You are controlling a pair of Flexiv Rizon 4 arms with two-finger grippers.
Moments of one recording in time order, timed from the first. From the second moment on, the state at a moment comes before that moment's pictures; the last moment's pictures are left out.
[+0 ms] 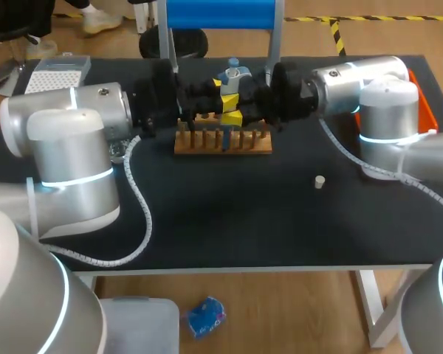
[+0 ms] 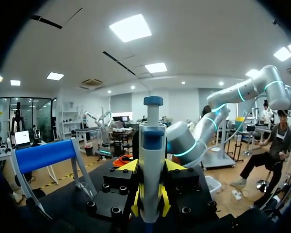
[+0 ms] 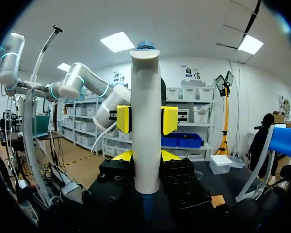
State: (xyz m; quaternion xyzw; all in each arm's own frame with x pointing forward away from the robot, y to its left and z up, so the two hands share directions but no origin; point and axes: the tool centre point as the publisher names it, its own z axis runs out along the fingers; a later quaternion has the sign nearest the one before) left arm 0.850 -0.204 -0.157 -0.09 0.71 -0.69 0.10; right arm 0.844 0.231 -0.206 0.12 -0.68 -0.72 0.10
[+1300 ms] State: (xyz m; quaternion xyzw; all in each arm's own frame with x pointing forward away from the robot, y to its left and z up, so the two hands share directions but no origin) left arm 0.918 -0.154 -0.117 -0.20 0.73 -0.64 0.15; right arm 0.864 0.157 -0.191 0.06 -0.72 -0.69 0.06
